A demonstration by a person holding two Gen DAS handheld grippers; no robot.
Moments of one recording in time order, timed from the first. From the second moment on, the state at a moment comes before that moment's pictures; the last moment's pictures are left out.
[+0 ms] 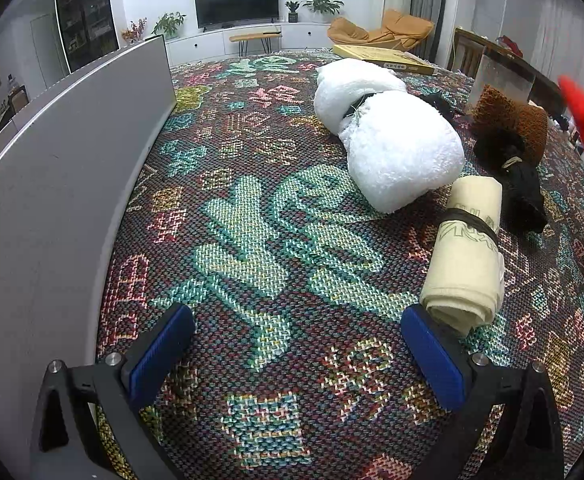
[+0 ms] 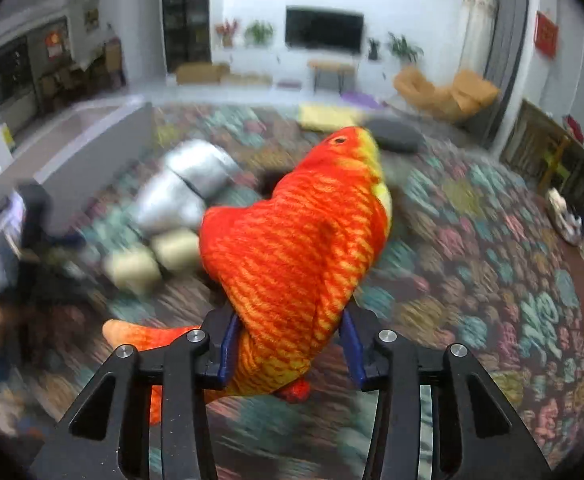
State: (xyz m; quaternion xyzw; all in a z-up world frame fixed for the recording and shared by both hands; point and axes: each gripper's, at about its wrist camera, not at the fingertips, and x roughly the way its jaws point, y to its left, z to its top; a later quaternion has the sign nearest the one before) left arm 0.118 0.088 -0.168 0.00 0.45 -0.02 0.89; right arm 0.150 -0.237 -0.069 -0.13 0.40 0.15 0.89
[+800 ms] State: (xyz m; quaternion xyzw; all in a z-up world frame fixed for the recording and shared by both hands) left arm 0.118 0.089 -0.169 0.00 0.45 -0.02 0.89; right arm 0.246 -0.333 -0.138 -0.01 0.47 0.01 0.88
